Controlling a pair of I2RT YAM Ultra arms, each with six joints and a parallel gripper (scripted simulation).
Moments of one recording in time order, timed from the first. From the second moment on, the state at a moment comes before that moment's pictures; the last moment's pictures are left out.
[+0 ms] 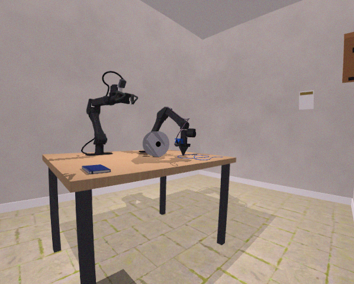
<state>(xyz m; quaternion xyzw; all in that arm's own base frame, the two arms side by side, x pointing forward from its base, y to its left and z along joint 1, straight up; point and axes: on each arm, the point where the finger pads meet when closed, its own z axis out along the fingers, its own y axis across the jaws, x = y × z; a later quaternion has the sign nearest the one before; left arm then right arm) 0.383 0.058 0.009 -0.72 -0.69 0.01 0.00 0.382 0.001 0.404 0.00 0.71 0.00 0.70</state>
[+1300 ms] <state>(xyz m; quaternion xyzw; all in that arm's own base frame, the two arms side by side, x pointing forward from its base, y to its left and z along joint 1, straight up) 0.385 0.058 0.042 -0.72 -0.69 0.00 0.00 0.382 0.001 0.404 0.00 0.71 0.00 0.70</state>
